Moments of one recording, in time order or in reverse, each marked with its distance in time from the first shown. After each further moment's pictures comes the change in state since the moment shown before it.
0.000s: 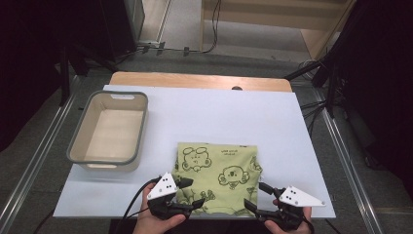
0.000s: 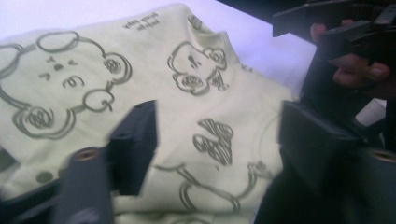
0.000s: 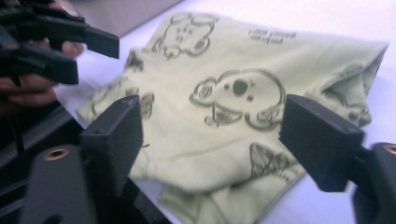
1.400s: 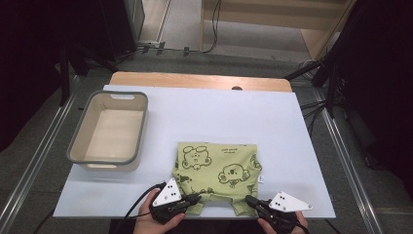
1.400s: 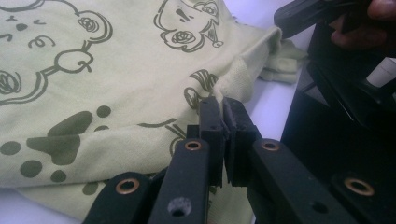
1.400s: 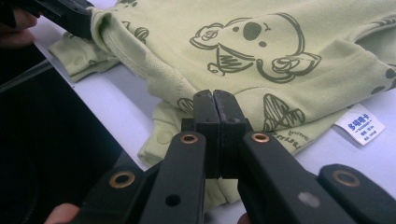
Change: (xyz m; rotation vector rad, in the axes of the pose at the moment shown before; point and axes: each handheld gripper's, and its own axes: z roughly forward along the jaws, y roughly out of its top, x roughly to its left) left arm -0.004 -0.022 0.007 0.090 -0.031 0.108; right arm 0.001 -0.026 0.014 0.114 -0.025 -0.129
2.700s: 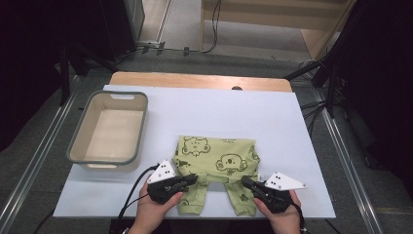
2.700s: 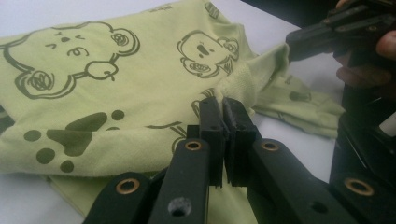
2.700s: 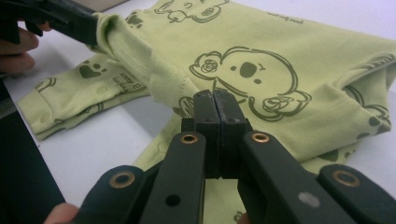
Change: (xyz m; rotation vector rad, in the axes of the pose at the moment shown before) left arm 0.034 0.018 0.001 -0.085 0.049 -0.118; right arm -0.023 0.034 0.022 -0.049 -0.004 0.016
